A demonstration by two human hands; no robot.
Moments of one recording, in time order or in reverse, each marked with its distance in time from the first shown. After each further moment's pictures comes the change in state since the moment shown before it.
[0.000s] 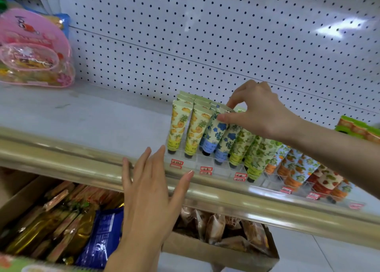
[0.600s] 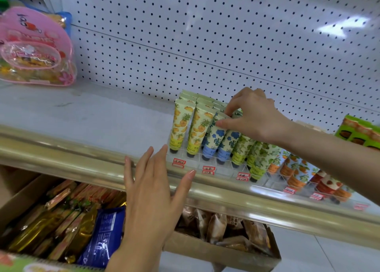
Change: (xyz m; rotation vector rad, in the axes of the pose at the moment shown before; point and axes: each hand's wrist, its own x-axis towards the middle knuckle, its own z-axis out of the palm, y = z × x) left_hand 0.001 0.001 -0.001 -0.030 0.008 -0.004; right_hand 0.005 0.002 0.017 -0.026 -0.038 0.003
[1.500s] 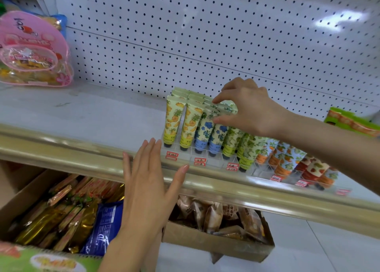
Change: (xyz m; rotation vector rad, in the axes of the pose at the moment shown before) left_hand -0.007 0.001 -0.001 -0.003 0.034 0.058; right_hand -0.019 0.002 -0.023 -0.126 -0.038 -0.133
